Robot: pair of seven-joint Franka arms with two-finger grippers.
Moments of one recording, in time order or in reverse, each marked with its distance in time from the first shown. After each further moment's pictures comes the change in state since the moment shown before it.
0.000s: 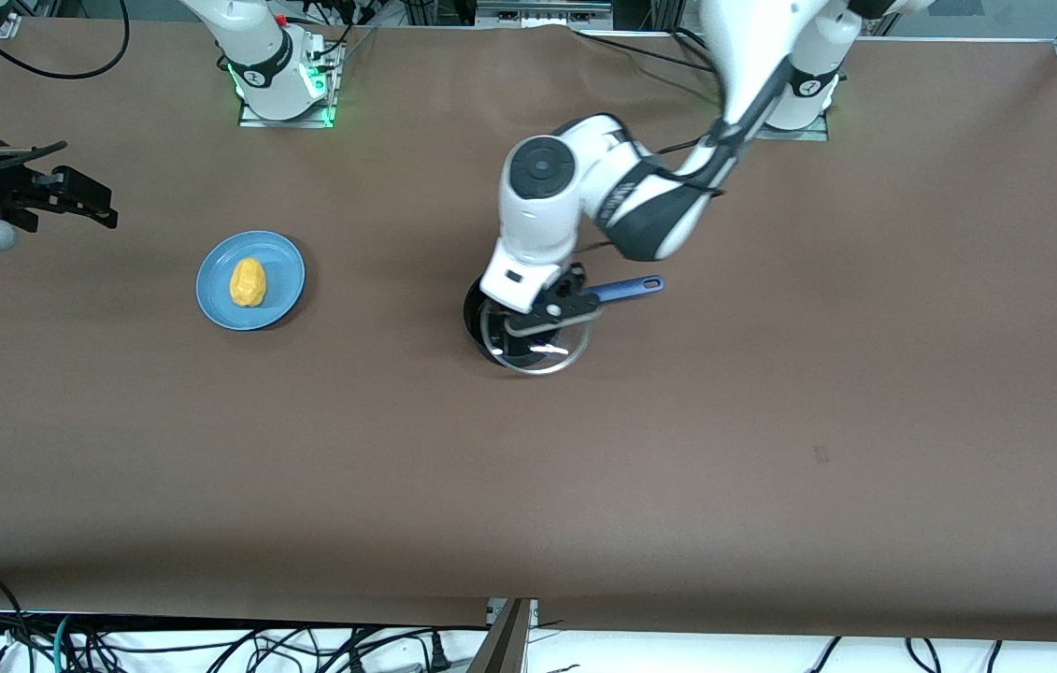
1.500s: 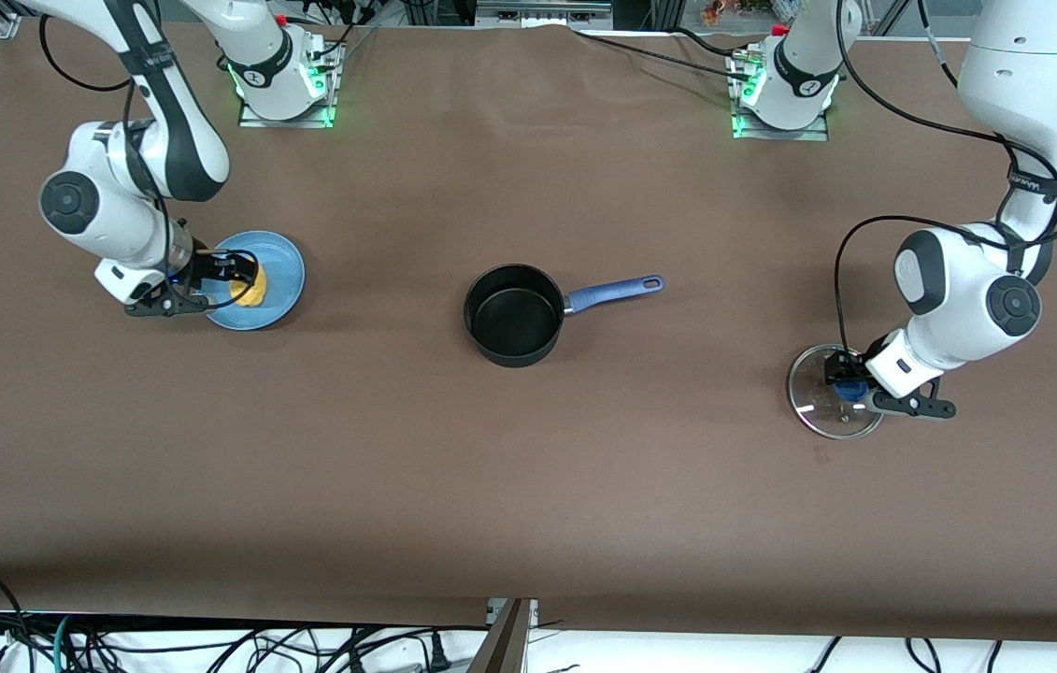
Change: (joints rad) left arm 0.577 -0.144 0.274 -0.632 -0.308 0.459 1.354; right arm 0.000 0.172 0.003 -0.719 -0.016 0.854 -0.001
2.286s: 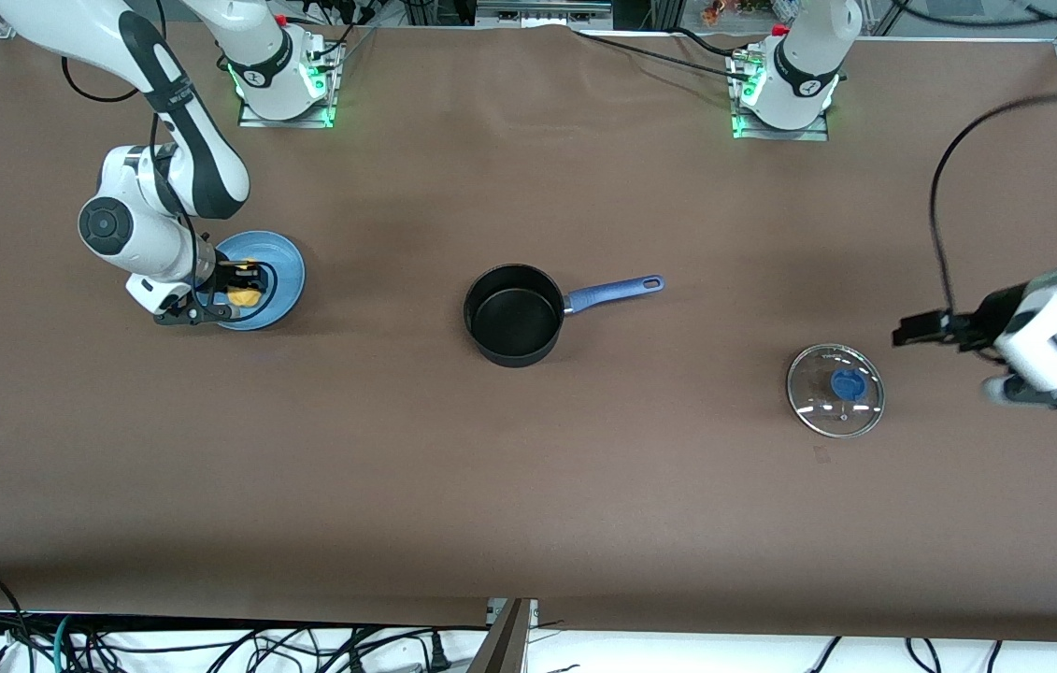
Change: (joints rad) left arm -0.020 -0.169 -0.002 0.603 0.032 -0.940 -0.218; right arm 0.000 0.095 0.016 0.009 0.000 0.052 0.000
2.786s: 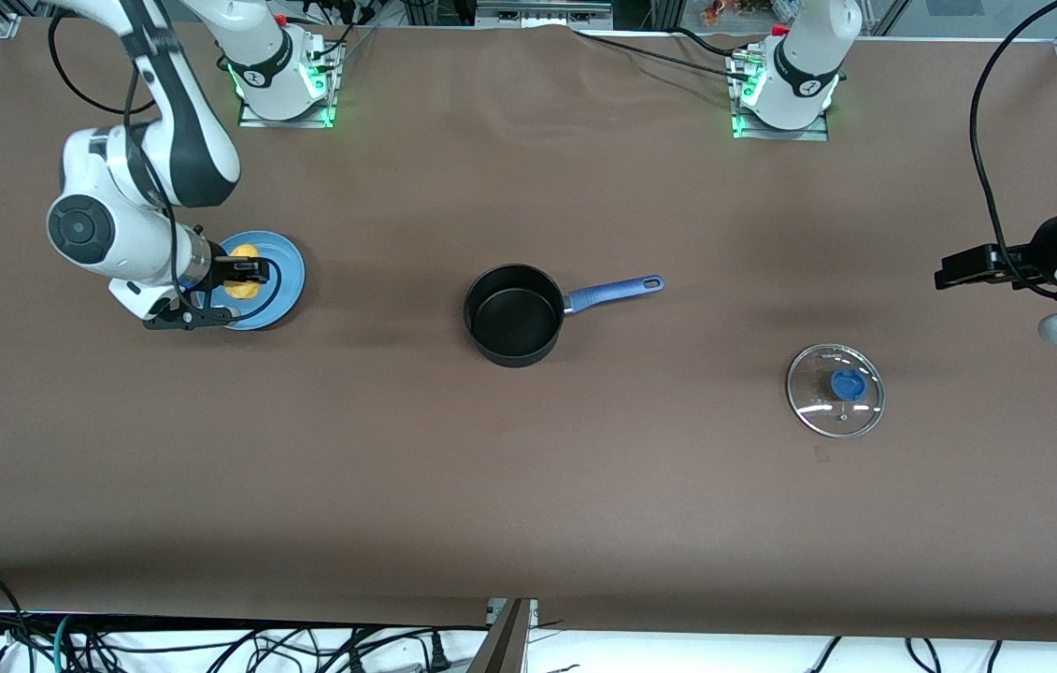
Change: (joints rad) left arm -0.012 -0.064 -0.003 0.047 0.046 -0.140 -0.076; right arm 0.006 -0.087 0.156 0.348 0.004 -0.534 0.185
